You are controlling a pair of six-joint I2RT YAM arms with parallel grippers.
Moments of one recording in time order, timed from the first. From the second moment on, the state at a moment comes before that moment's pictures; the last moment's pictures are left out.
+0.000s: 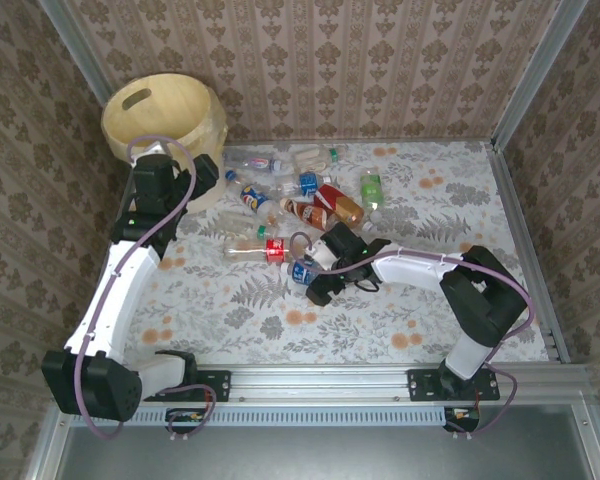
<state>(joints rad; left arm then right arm) -0.19 1.18 1.15 -0.41 -0.10 -0.57 0.72 1.69 0.95 -0.35 -0.15 -0.10</state>
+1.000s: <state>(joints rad) -0.18 1.18 1.04 -0.29 0.07 -0.59 0.72 1.41 0.77 -0.15 -0.11 -0.07</state>
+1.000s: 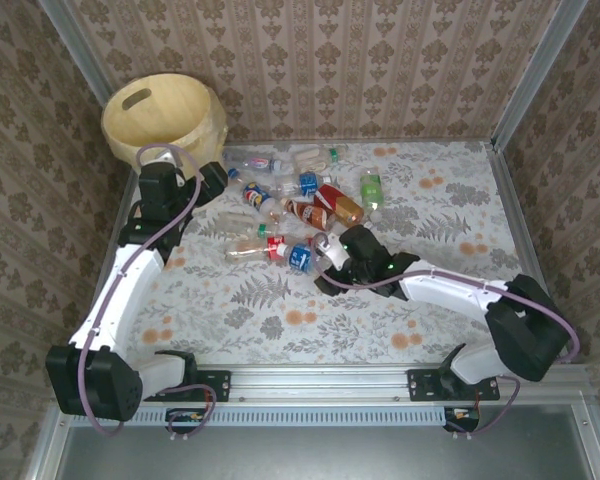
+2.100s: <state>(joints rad) -0.57 1.47 0.92 0.34 0.47 -0.68 0.61 1.49 0.68 0.52 -0.09 0.46</state>
